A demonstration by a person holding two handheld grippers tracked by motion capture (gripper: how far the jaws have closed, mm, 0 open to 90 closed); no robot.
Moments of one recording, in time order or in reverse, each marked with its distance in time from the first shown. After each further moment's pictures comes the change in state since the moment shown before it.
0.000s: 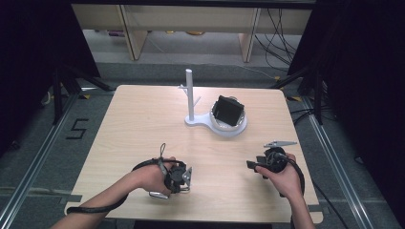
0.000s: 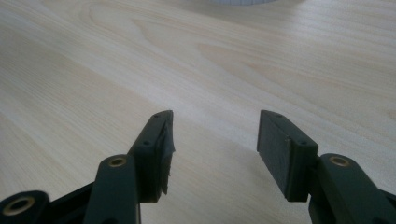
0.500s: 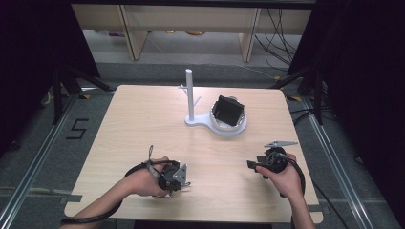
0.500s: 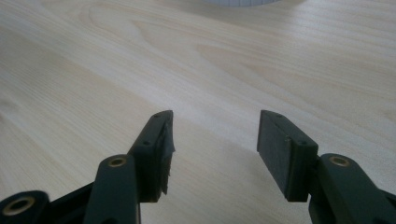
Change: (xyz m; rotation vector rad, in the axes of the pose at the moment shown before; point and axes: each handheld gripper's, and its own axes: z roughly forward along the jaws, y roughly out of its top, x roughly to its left) left arm -0.008 -0.019 -0.011 -0.202 0.129 -0.050; right arm 0.000 0.000 -0.001 -0.001 0.001 0.009
